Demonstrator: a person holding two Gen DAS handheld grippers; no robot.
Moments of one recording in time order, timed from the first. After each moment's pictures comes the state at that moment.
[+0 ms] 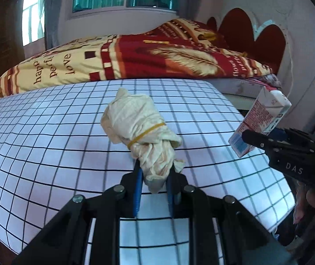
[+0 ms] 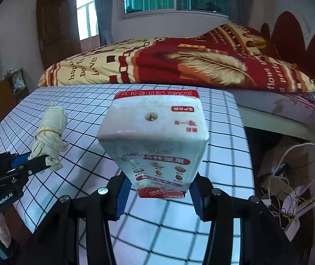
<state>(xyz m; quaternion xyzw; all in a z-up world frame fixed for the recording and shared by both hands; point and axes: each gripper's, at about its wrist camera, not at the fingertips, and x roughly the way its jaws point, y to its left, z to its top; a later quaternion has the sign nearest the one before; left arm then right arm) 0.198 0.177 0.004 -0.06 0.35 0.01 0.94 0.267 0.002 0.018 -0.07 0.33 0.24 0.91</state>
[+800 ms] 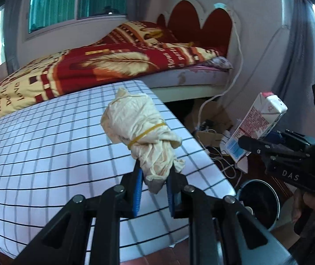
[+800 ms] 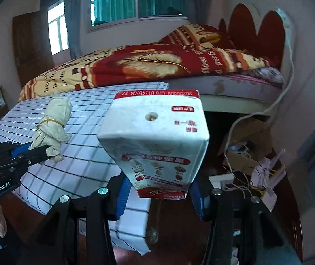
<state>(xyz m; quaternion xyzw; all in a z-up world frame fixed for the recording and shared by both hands) 0.170 0.037 0.021 -0.01 0.33 -0.11 0.94 0.188 -0.159 0.025 -0.03 0.33 0.14 0.93</state>
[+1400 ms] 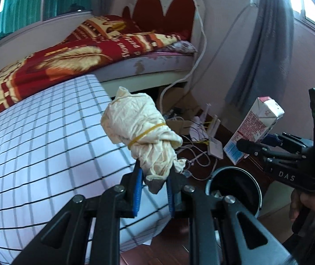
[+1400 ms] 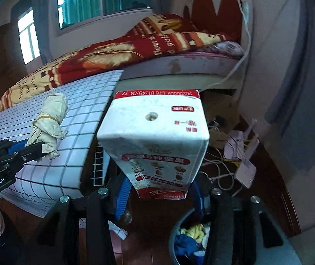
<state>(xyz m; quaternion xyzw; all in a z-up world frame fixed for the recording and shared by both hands) 0.165 -0.049 0.005 0.02 0.35 -0.20 0.92 0.149 -0.258 -0.004 0.01 0.36 0.05 0.93</state>
